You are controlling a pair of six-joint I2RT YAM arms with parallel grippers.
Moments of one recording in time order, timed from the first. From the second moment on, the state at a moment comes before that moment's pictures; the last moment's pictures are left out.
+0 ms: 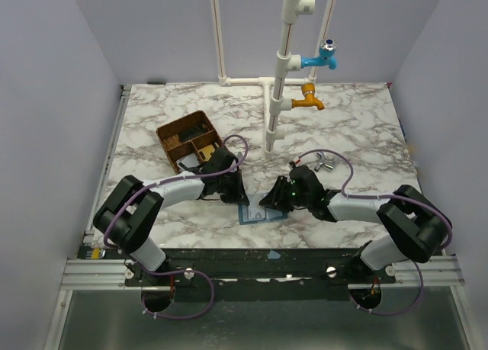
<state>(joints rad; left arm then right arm) -0.63 1.58 0.78 -0.14 0.38 -0.69 0.73 1.48 0.51 0.28 -0.19 0.99</state>
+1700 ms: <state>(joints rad) -0.62 1.62 0.81 -0.15 0.36 -0.72 0.54 1.63 0.33 0.71 -0.48 1.12</state>
